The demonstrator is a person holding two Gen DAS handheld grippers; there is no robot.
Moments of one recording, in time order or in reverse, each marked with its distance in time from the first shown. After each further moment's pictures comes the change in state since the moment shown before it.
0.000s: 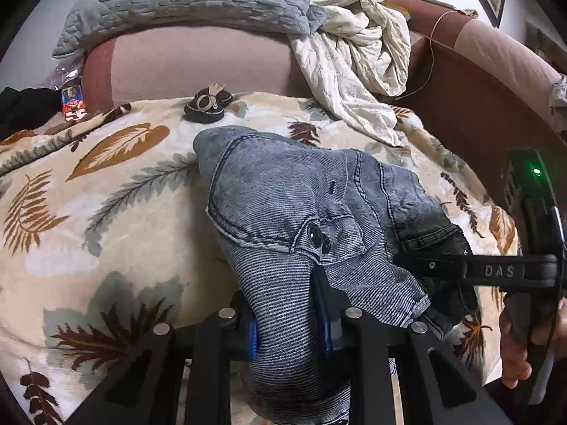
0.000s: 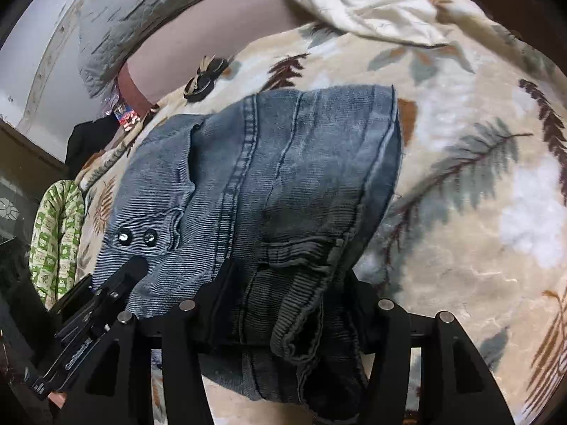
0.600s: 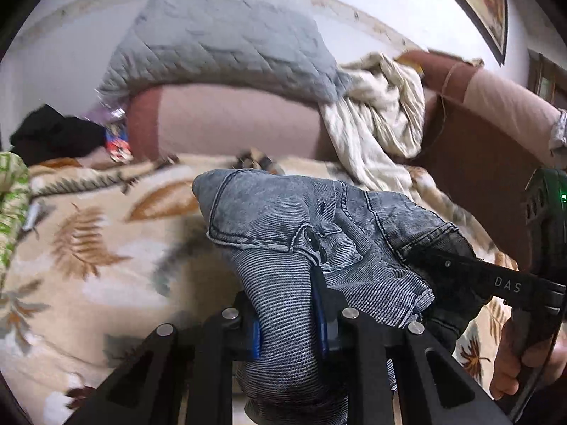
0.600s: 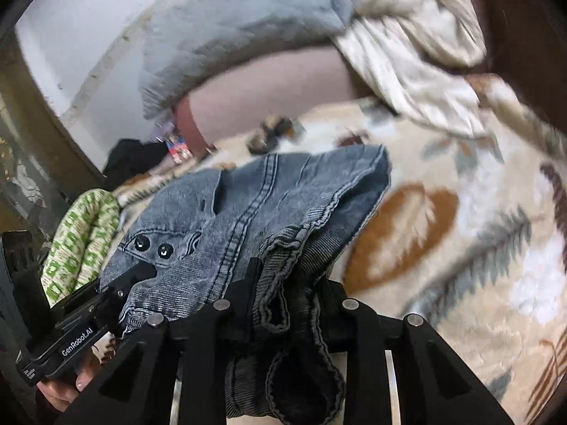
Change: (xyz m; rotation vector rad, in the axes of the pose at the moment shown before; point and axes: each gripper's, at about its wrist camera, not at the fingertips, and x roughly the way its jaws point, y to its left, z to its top) left arm -0.076 0.030 0.014 -0.047 -0.237 0.085; right arm -0.043 0.065 0.005 -0.181 -0.290 0.090
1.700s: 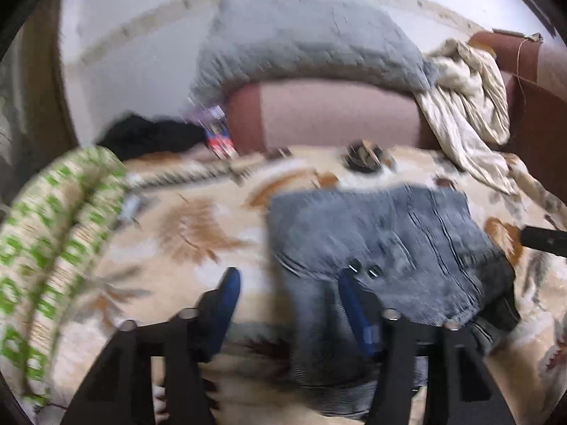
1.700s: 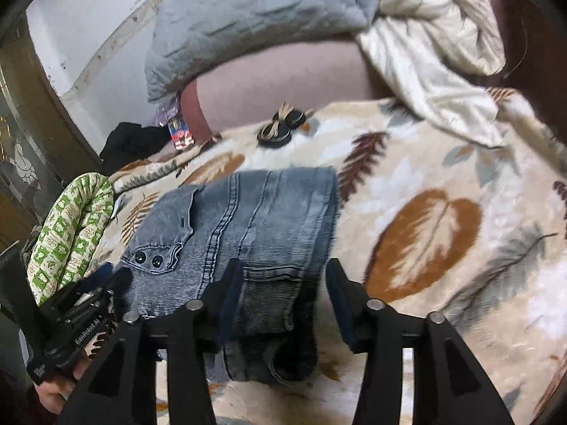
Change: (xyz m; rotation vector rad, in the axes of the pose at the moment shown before) left arm -0.015 0.052 -0.030 0.044 -0.046 0.424; right arm 0.026 0.010 0.000 -0.053 0.041 -0.031
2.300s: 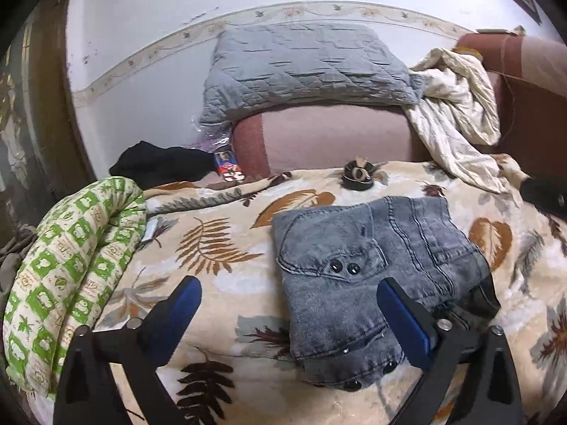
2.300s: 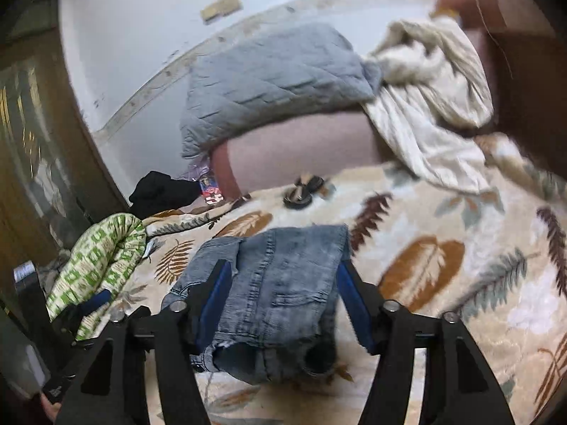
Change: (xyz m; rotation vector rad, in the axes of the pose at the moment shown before) left arm -0.044 -0.019 -0.001 0.037 -0.036 0.036; right arm -0.070 0.030 -0.014 -0.044 -0.274 0.059
